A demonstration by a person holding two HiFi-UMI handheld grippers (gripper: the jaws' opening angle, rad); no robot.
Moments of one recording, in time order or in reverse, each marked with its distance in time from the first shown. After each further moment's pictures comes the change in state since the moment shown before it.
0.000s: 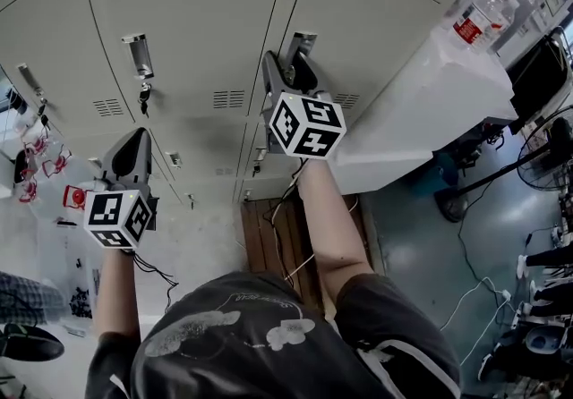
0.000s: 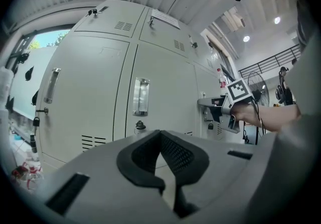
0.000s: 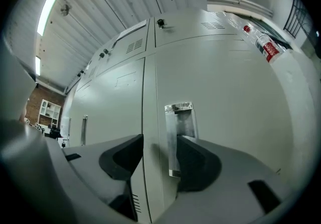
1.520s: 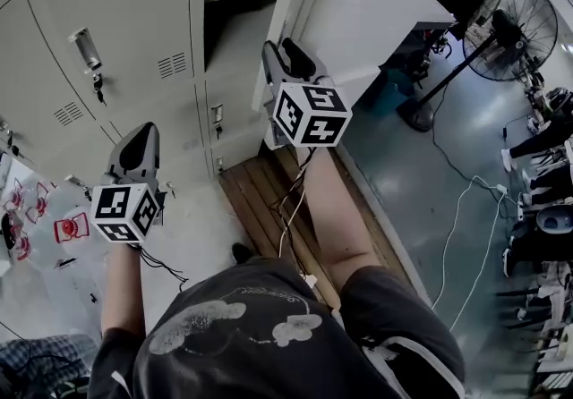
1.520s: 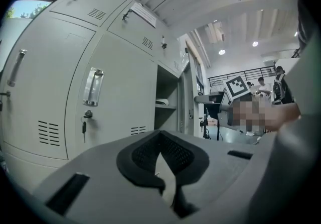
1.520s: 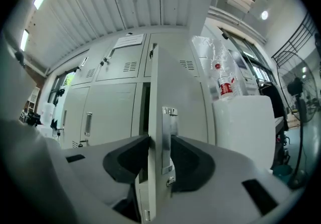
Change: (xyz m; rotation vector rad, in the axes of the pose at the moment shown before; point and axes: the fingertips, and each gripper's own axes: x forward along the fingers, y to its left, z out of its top) left arm -0.035 -0.108 -0.011 -0.010 0.034 -0.378; right arm -0.177 -0.026 0.028 -0.090 0.032 -0.267
